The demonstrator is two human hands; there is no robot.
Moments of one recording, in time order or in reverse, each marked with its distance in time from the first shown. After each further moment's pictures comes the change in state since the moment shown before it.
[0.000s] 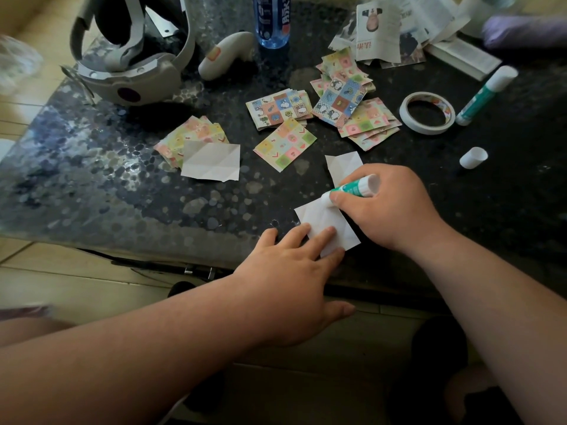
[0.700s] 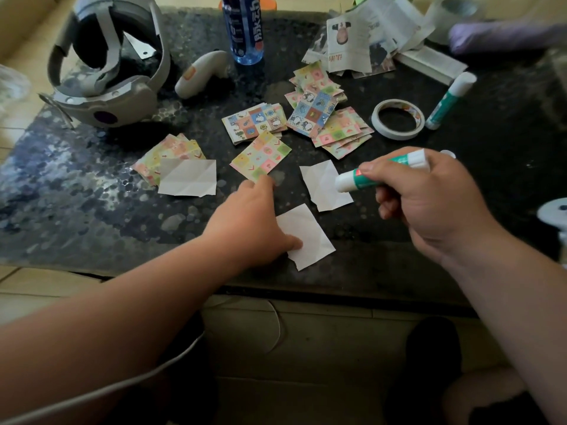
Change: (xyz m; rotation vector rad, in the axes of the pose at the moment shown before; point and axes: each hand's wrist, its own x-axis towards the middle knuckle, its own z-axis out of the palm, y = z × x) left_hand 0.045 -0.031 -0.039 -0.445 0.280 -0.481; right_hand -0.008 0.018 -0.053 0.776 0.107 0.209
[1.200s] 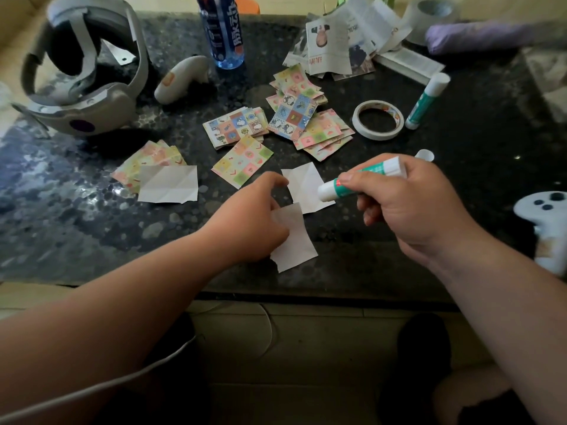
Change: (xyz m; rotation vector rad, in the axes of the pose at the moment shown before) left_hand 0.011 0.016 -0.001 -0.229 -0.095 0.148; right_hand -0.002 0.001 -0.010 -0.088 -0.056 0.006
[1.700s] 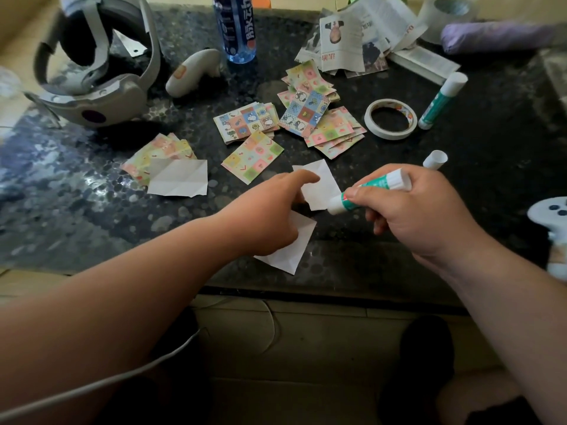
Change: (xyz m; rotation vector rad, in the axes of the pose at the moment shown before) left_hand 0.011 -0.006 0.000 0.150 -0.065 0.199; right_hand -0.001 0.010 -0.001 -0.175 -0.057 -0.036
